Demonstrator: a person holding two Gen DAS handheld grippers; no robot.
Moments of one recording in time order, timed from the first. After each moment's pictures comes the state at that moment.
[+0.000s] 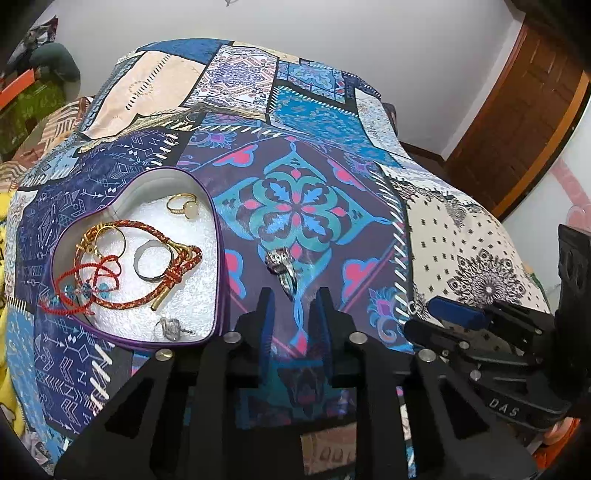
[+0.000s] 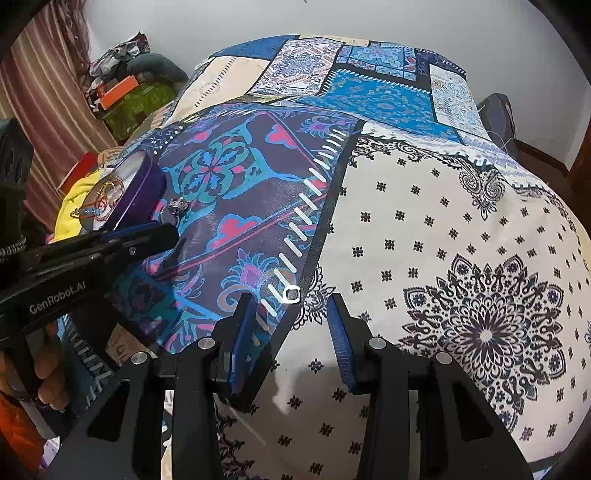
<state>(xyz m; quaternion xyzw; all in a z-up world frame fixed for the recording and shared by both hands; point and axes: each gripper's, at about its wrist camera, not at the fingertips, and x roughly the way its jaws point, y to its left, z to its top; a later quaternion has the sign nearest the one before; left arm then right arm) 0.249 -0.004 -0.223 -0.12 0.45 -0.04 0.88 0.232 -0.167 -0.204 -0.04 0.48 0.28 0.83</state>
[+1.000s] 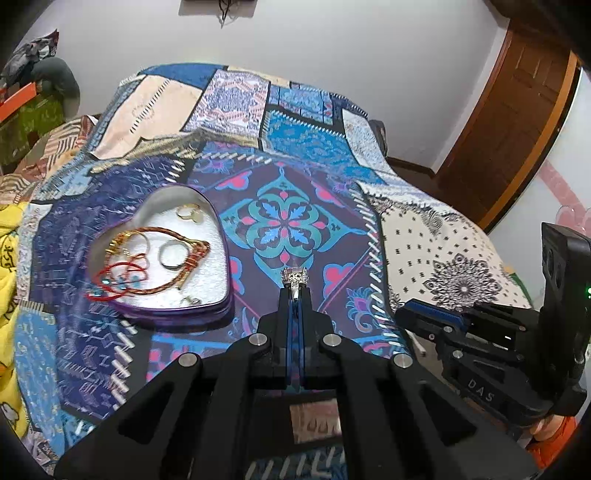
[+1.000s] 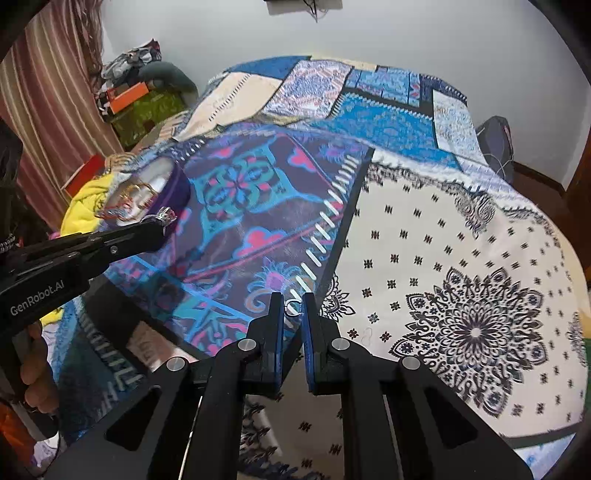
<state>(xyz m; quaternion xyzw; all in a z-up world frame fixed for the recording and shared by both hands) 0.216 -0.002 -0.193 -0.11 0.41 -0.05 0.90 0.212 -0.162 -0.181 -0.05 0.44 0.28 0.85</state>
